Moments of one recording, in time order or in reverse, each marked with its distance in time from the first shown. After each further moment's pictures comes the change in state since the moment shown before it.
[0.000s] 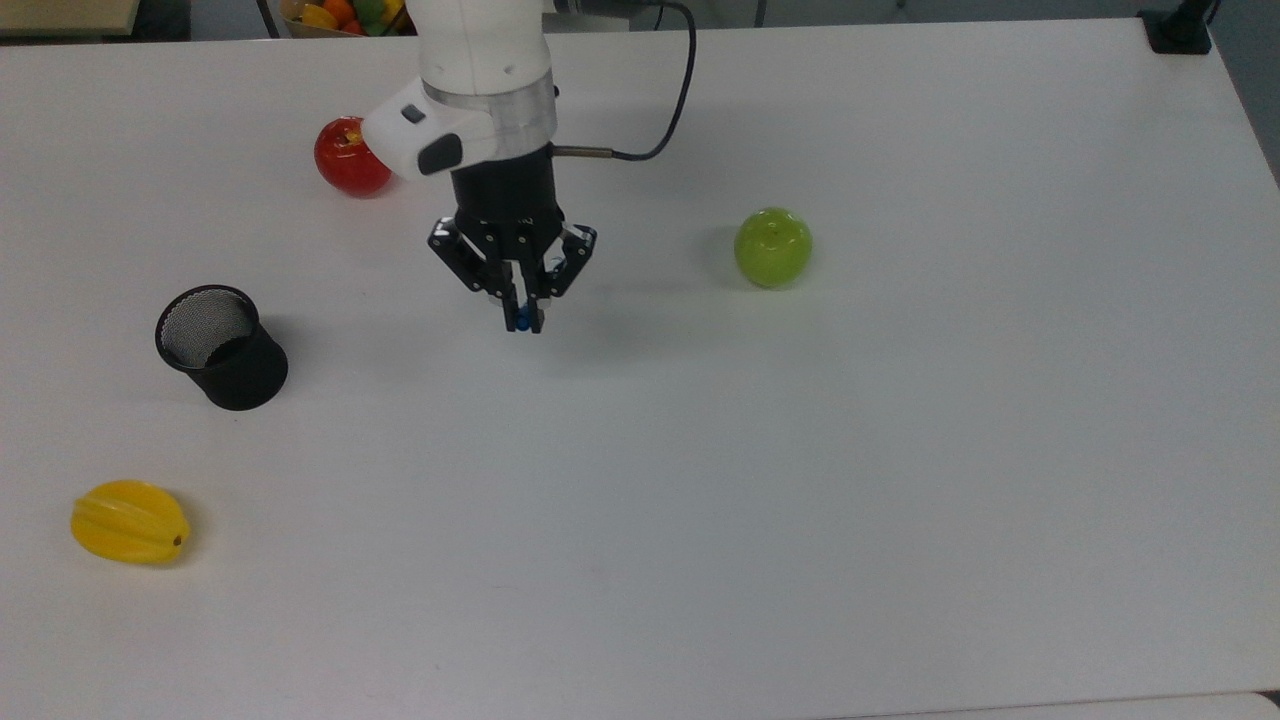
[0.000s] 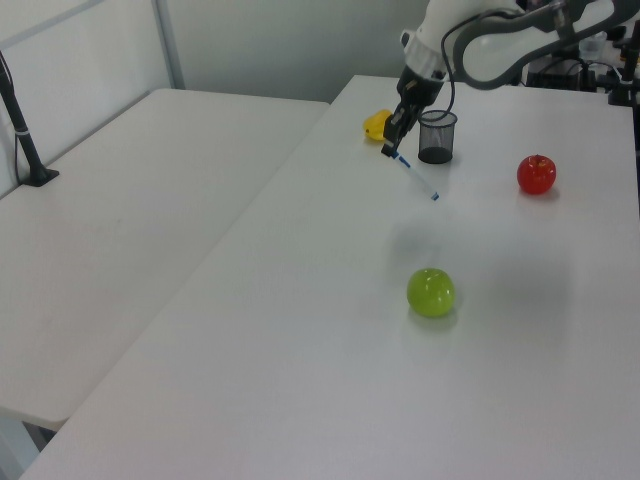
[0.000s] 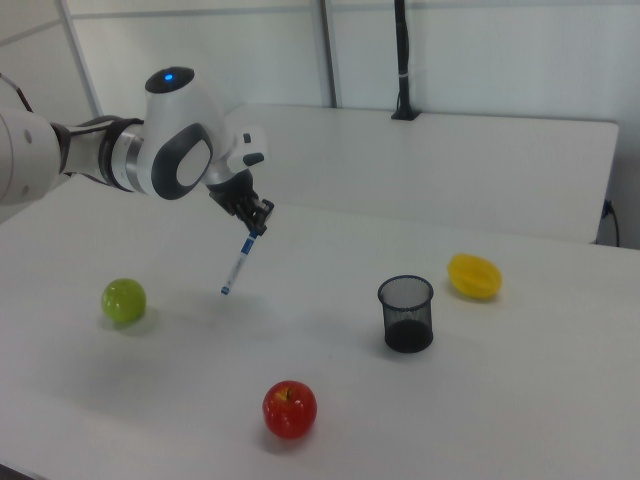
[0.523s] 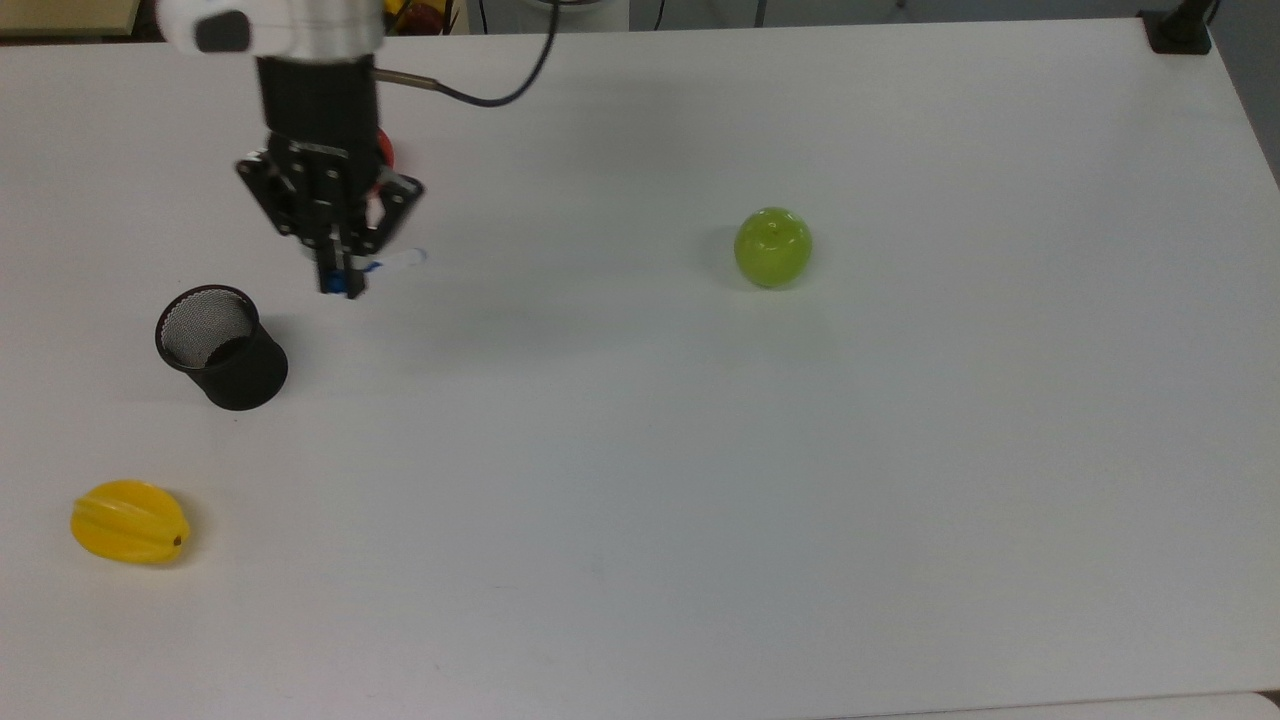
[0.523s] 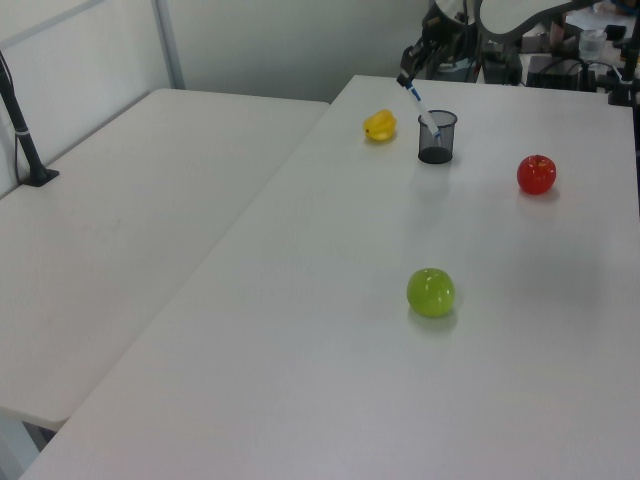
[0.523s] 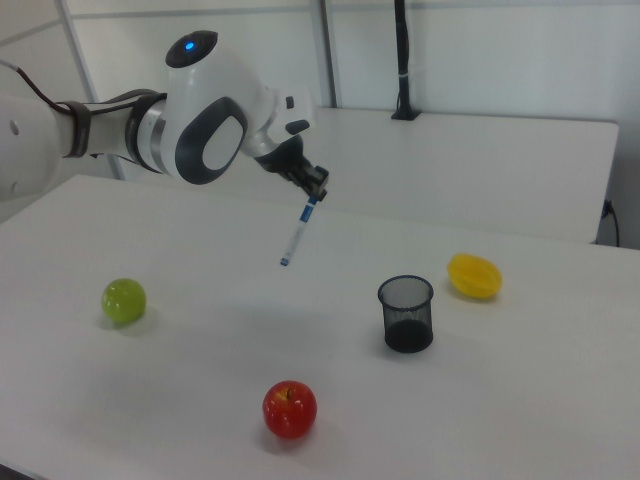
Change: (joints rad) arm -0.077 -0.079 -0.094 0.021 -0.004 0.077 -0.012
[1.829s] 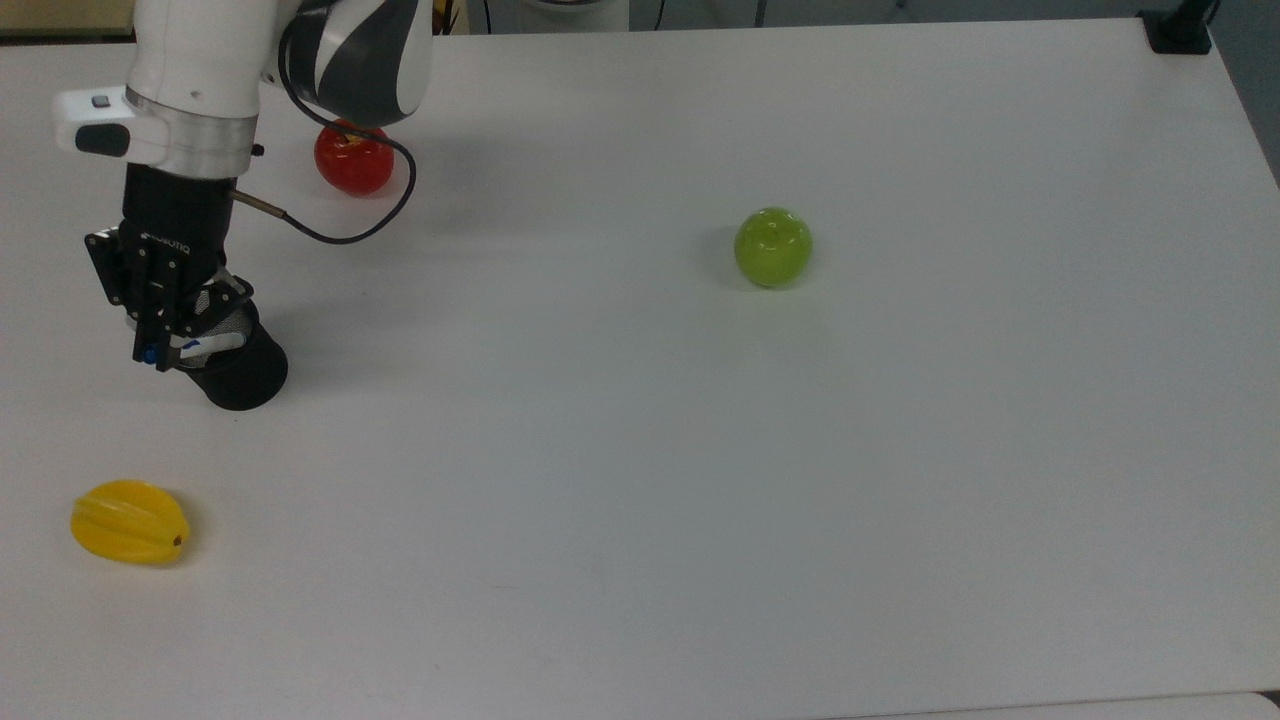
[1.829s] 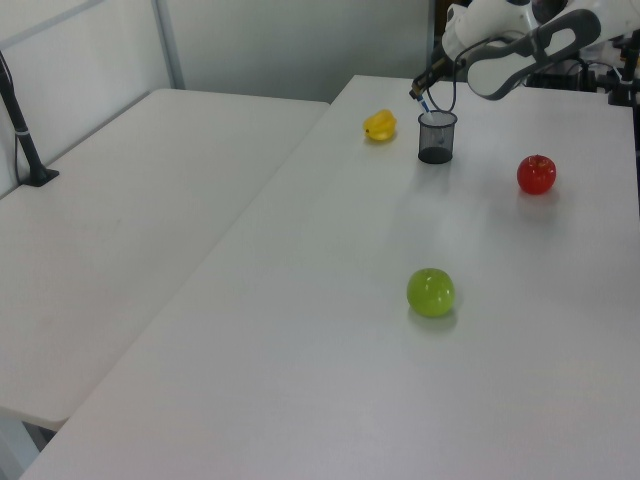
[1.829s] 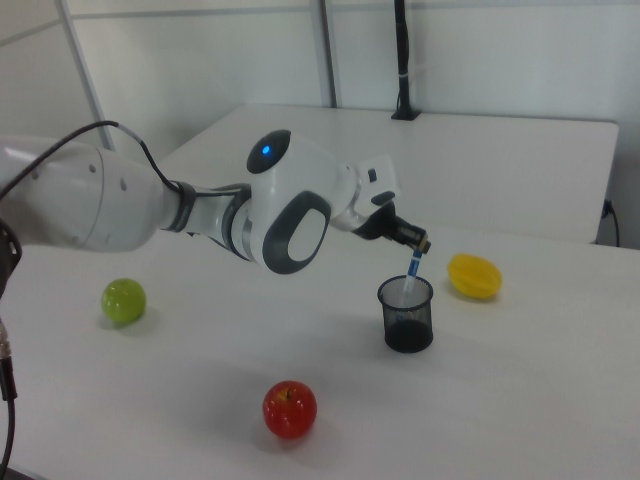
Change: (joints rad) arm -0.011 0.238 -0.213 0.010 -0.044 0.405 -0.061
